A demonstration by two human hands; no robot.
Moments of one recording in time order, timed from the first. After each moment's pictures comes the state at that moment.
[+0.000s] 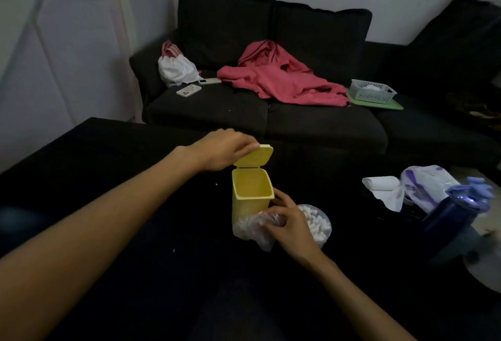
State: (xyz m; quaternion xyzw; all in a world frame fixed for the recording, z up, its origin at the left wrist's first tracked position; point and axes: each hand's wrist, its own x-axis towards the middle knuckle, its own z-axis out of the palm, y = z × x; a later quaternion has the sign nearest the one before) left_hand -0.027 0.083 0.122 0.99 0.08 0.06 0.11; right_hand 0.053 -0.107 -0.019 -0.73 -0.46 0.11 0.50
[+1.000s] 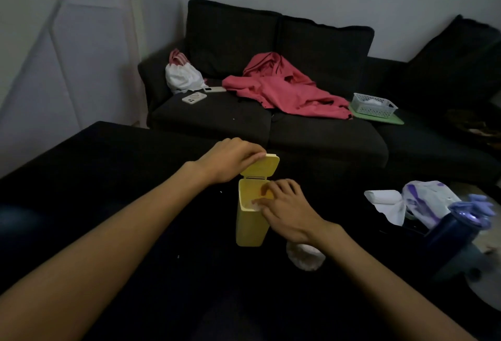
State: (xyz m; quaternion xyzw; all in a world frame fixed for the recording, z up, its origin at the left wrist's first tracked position) left_hand -0.038 0.082 0.118 0.98 0.07 0.13 0.15; right_hand 0.051 -0.082 0.062 -0.79 -0.61 -0.01 -0.03
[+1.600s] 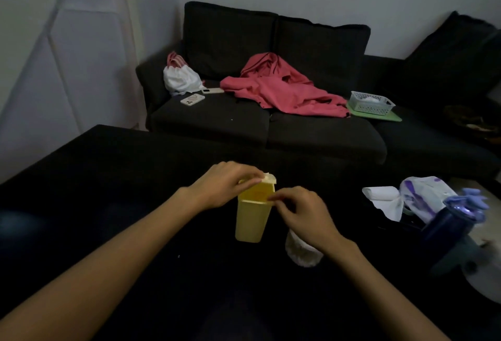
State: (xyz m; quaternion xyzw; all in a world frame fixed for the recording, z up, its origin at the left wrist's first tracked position) left_hand -0.058 0.067 0.089 0.97 0.05 0.09 0.20; right_hand 0.052 -0.111 0.059 -0.81 -0.52 0.01 0.28
